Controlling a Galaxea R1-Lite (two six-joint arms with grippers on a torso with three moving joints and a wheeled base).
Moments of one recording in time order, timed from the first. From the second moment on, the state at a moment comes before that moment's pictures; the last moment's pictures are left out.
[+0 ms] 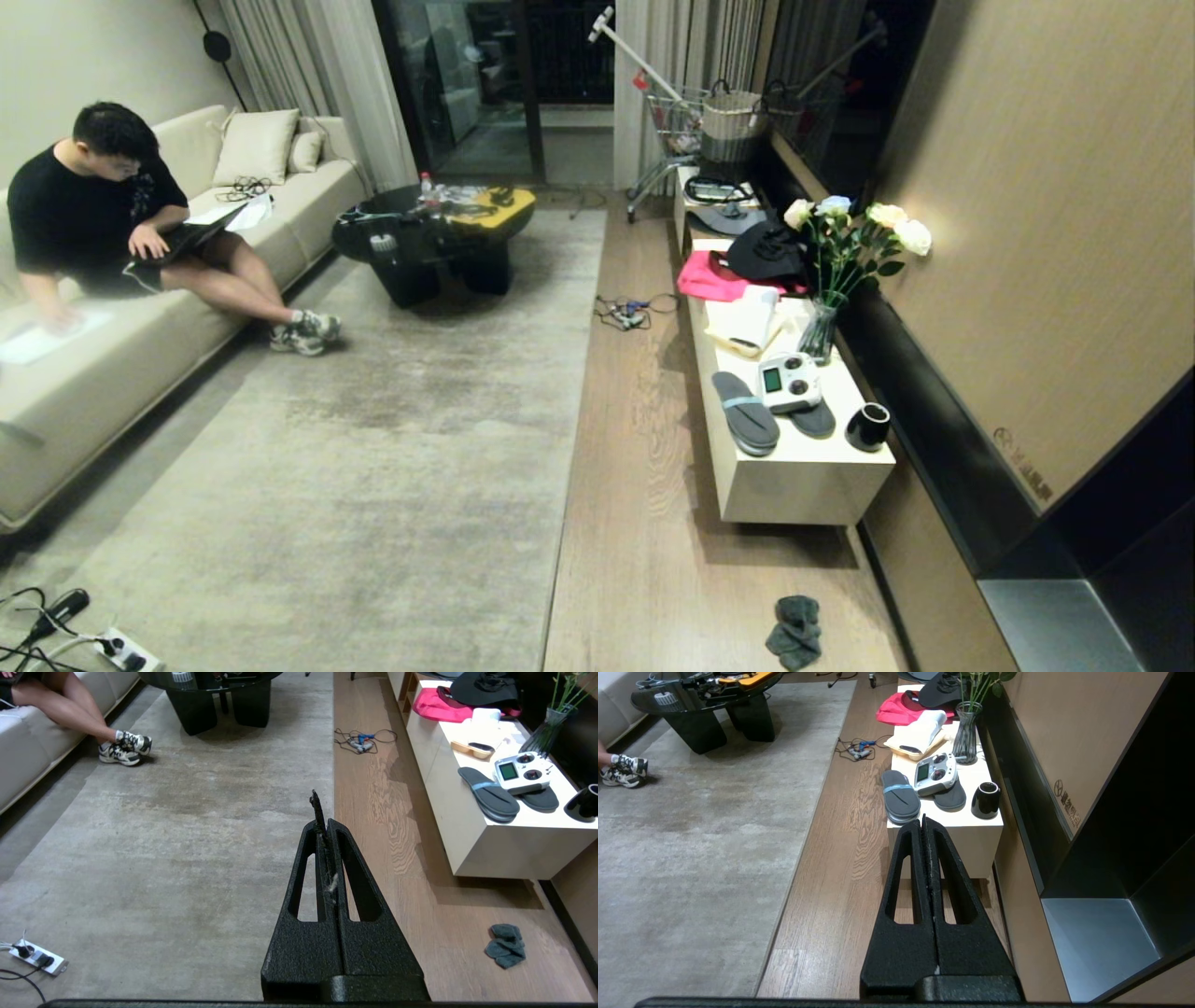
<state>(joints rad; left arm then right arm) 0.00 0.00 0.00 0.00 0.00 -0.03 0.00 0.00 0.00 -0.01 -0.01 0.04</state>
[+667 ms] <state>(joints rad) 0.00 0.00 0.00 0.00 0.00 -0.03 0.00 0.00 0.00 -0.01 -0.01 0.04</state>
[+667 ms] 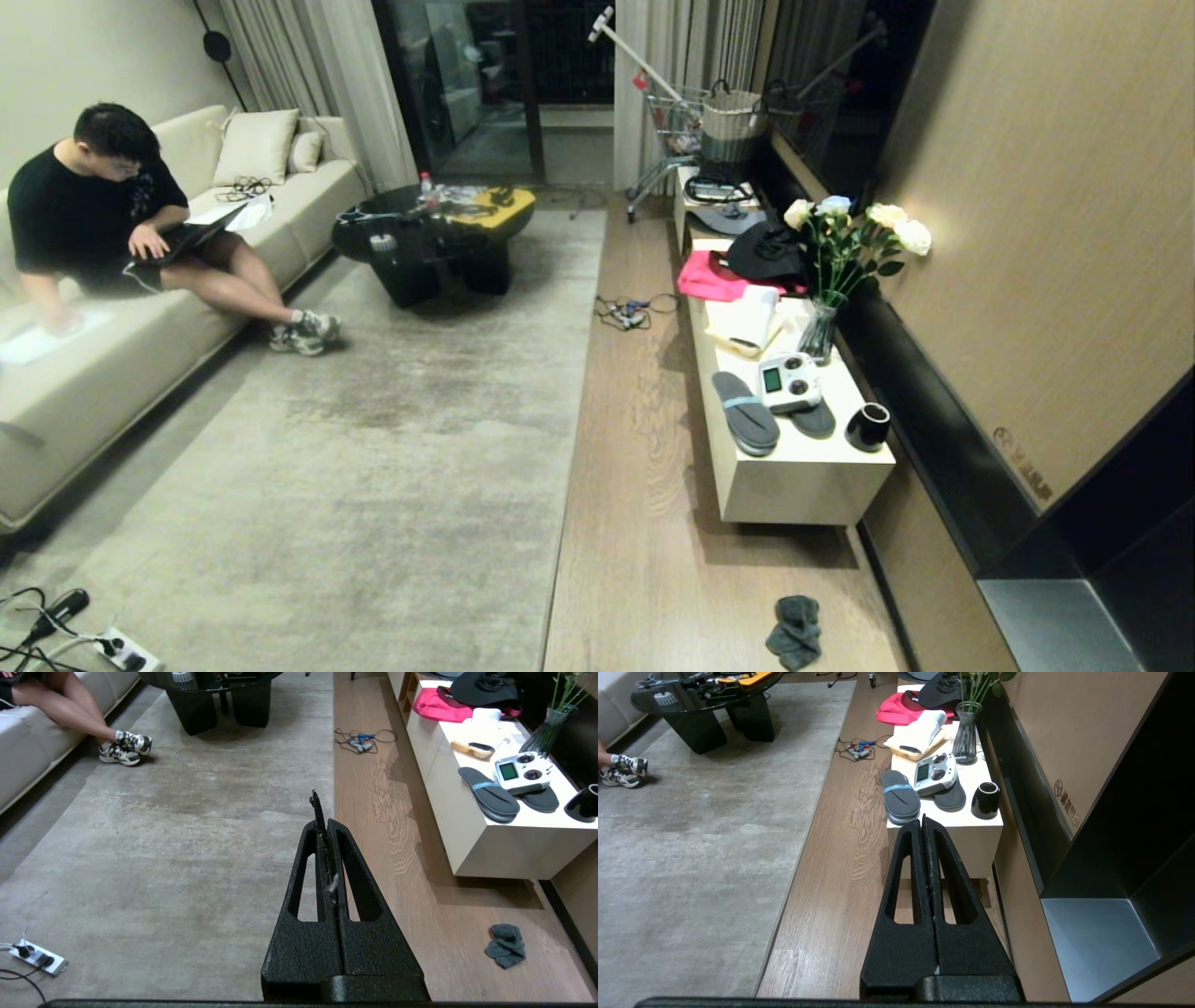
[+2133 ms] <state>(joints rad) 0.00 0.00 0.00 0.00 0.00 -0.03 0.00 0.00 0.00 -0.01 -0.01 0.04</state>
